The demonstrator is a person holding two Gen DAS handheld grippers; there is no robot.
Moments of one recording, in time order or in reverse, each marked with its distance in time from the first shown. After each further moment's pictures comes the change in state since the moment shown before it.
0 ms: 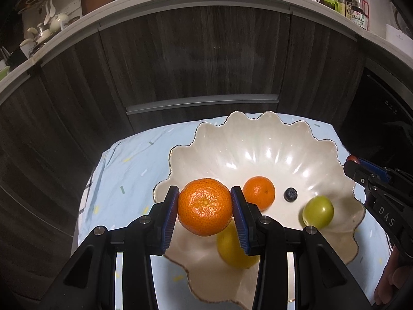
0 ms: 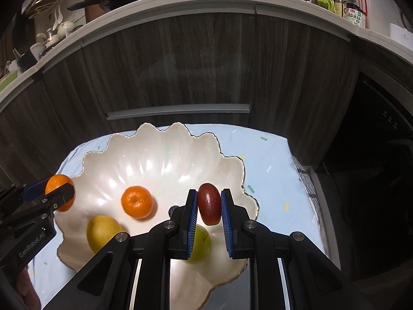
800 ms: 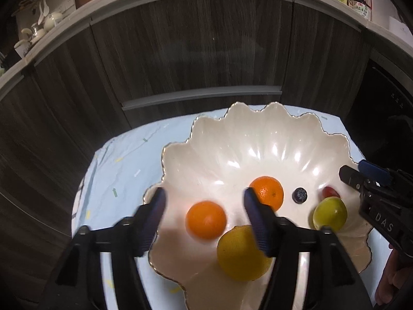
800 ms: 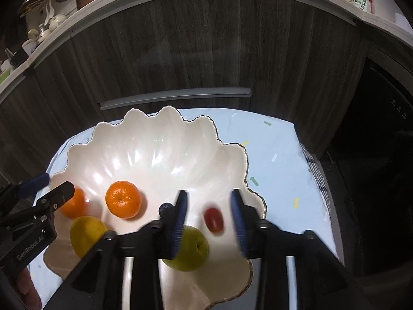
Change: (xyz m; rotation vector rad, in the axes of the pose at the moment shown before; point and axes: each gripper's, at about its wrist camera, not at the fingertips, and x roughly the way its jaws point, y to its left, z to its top) left arm 0.026 -0.005 0.003 0.023 0.026 0.011; right arm 0.029 -0.006 -0.002 0.019 0.061 -0.005
